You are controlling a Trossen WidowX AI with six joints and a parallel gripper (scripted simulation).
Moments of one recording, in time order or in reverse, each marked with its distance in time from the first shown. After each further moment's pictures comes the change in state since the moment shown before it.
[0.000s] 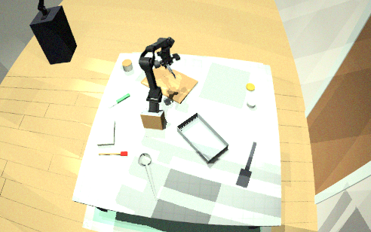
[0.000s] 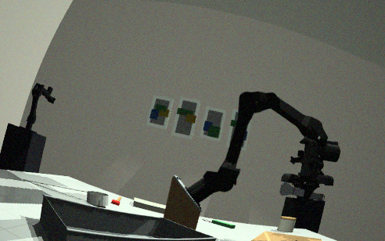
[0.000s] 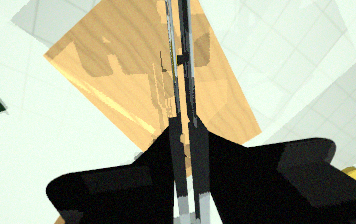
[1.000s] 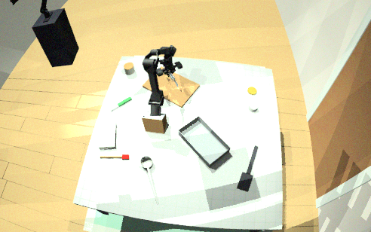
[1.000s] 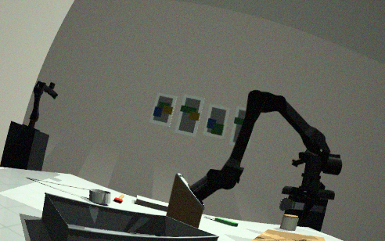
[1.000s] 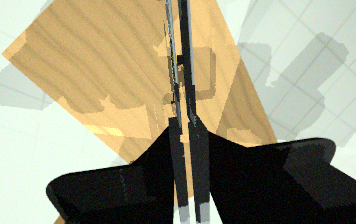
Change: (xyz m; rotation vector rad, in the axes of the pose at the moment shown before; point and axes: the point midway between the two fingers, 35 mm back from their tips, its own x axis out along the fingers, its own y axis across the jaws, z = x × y) arm 0.050 -0.003 0.001 0.001 0.000 0.001
